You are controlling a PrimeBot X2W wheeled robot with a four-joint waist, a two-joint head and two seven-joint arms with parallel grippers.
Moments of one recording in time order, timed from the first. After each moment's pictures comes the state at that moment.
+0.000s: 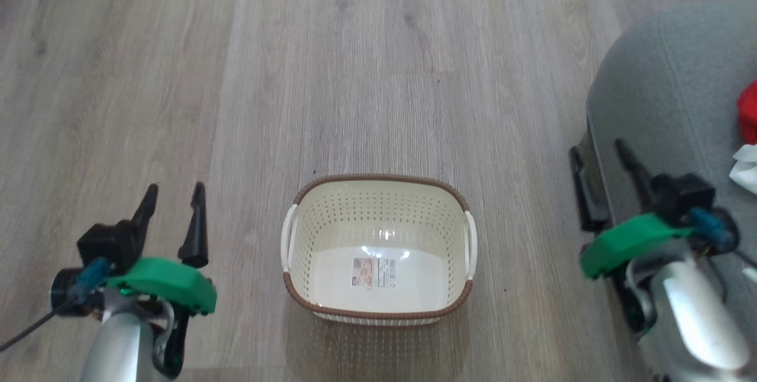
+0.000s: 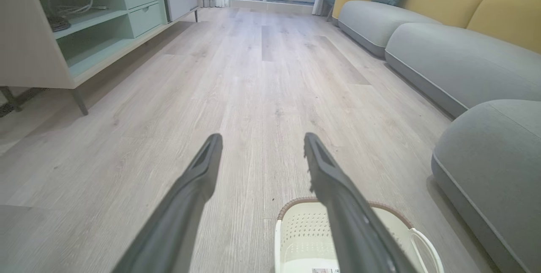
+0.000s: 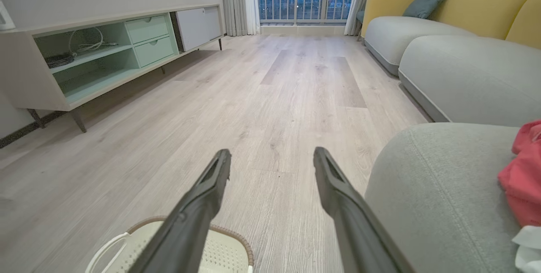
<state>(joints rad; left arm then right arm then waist) -0.20 0.09 0.03 0.38 -0.19 -0.11 -0.25 -0.29 -0.16 0.06 0.45 0.21 0.13 -0.25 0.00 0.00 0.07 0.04</state>
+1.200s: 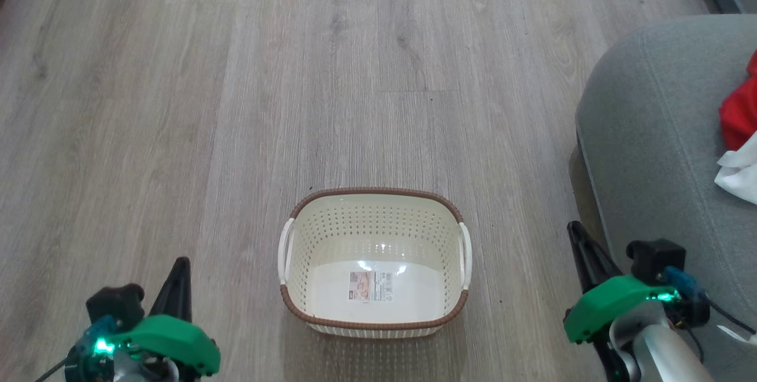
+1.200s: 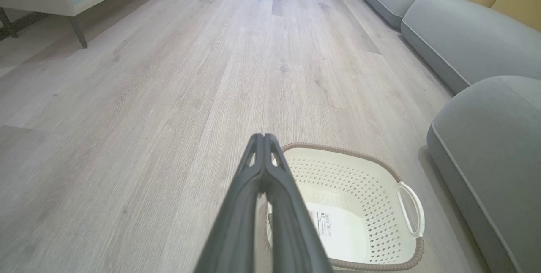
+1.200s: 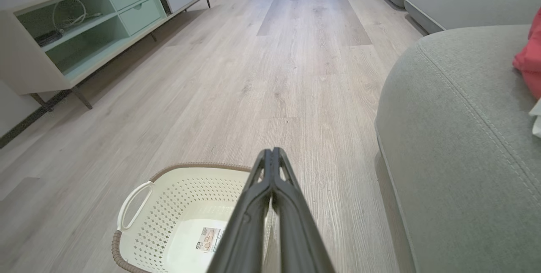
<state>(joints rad) -0.06 0.05 0.09 0.44 -0.21 -0.13 -0.23 -0.15 -0.12 0.09 0.54 0.26 0.13 -0.24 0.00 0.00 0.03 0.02</state>
